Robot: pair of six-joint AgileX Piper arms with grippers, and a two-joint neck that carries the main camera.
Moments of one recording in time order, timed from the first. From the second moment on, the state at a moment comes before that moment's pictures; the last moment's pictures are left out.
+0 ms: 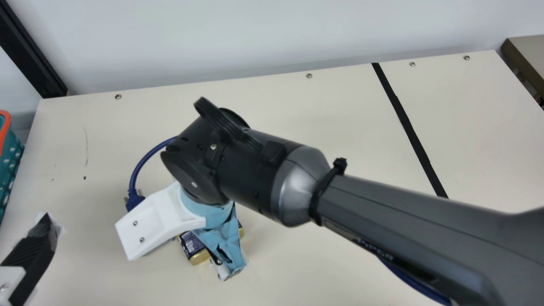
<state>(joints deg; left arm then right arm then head) -0.4 34.7 -16.3 -40.7 15.1 41.7 47.2 109.6 -85.6 2.9 57.6 -64.4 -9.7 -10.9</state>
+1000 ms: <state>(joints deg) -0.4 34.7 -16.3 -40.7 15.1 41.7 37.8 104.5 -87.5 4.2 61.1 -56.1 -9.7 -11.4</state>
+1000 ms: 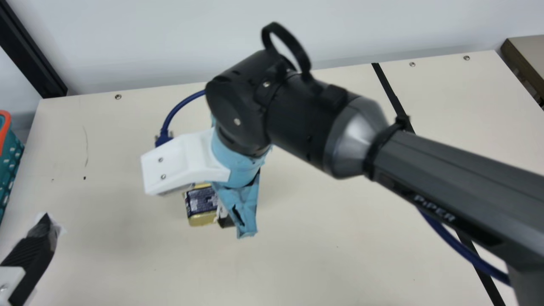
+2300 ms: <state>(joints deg) -0.4 34.7 -16.3 -40.7 15.1 41.7 -5.5 80.0 -57.5 -21.2 58.6 -22.0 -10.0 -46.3</state>
